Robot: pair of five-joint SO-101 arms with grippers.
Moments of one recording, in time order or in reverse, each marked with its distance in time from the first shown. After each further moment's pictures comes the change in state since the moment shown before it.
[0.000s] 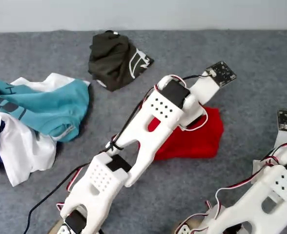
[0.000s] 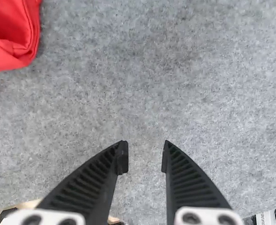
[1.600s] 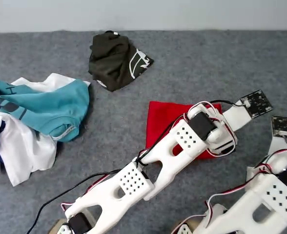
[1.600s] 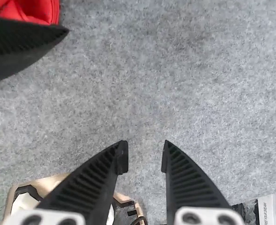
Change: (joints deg) left arm 10.3 23.6 -30.2 -4.7 0.3; right arm 0.0 -7.6 0.0 8.8 0.1
